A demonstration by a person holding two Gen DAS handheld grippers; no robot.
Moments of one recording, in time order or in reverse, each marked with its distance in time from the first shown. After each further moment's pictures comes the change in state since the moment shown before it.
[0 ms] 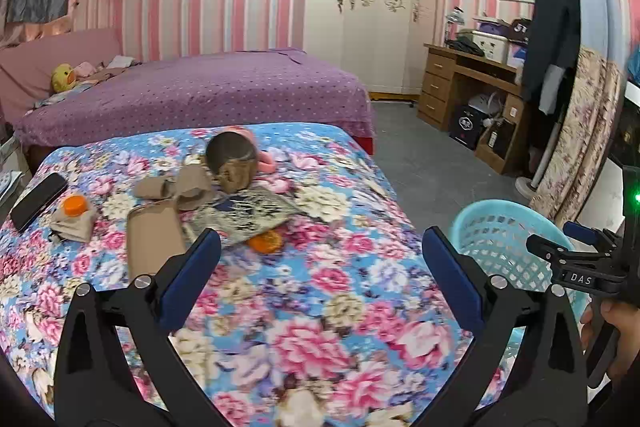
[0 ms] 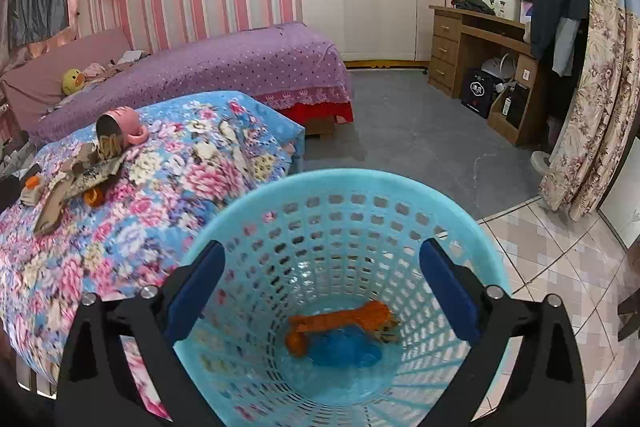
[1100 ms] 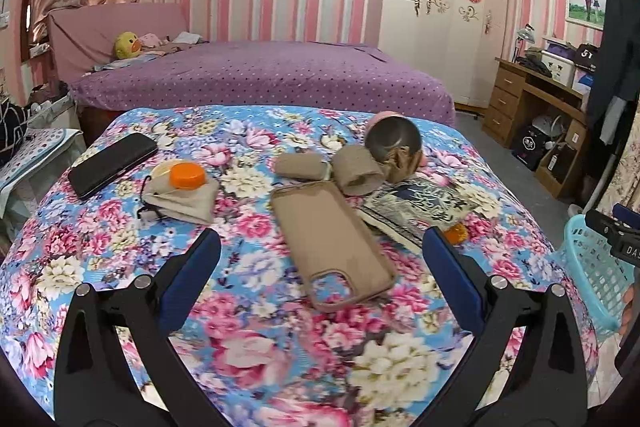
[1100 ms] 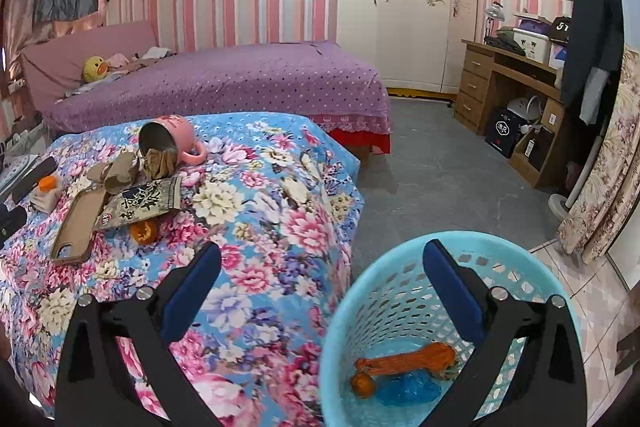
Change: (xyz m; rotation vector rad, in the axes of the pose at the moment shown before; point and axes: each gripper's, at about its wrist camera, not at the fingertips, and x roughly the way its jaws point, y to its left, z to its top) left arm 0.006 0.153 -0.020 -0.127 0.007 0.190; right arm 0.016 0.118 0.028 -0.106 -0.075 0.027
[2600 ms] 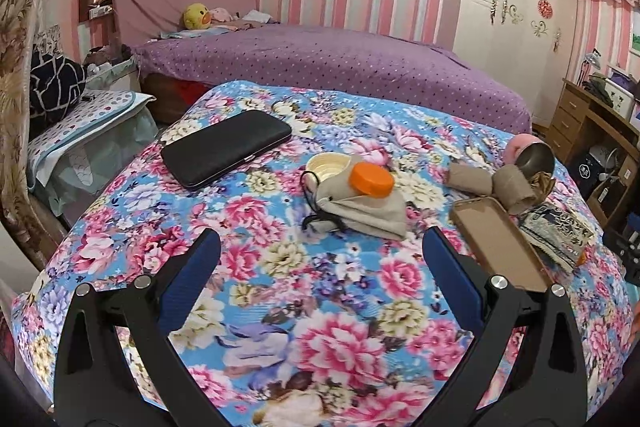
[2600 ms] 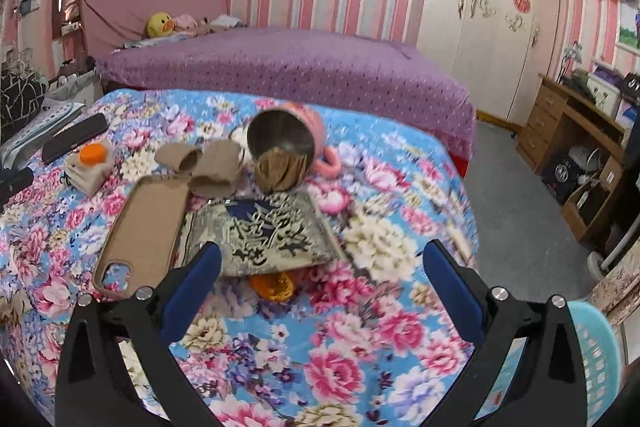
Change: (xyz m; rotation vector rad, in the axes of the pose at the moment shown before) left arm 0.018 0.144 0.007 -0.139 0.045 0.196; right arm 0.051 0.145 0.024 -0.201 0.045 0.169
